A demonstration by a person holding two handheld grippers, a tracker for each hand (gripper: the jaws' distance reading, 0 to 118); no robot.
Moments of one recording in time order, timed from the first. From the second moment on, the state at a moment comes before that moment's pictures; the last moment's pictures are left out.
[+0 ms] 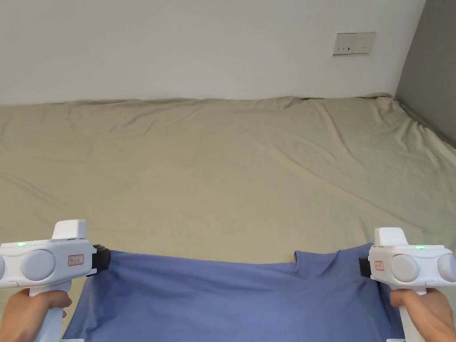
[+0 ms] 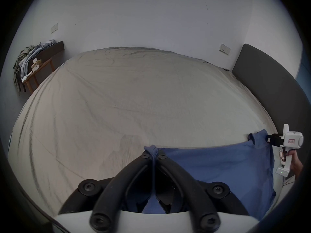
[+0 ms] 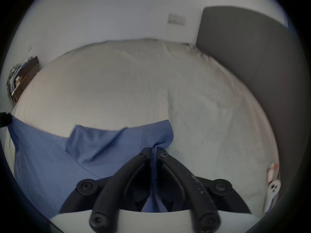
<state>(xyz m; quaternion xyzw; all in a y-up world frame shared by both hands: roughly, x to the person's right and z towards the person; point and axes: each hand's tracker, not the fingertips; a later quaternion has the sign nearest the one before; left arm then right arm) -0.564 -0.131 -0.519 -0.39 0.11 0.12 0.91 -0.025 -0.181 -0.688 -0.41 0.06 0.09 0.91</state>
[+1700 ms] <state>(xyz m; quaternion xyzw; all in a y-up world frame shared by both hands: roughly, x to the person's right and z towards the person) -0.610 -0.031 -0.536 -0.23 0.21 0.10 0.94 -0.058 0.005 -0.686 -0.20 0.12 0.03 0.97</state>
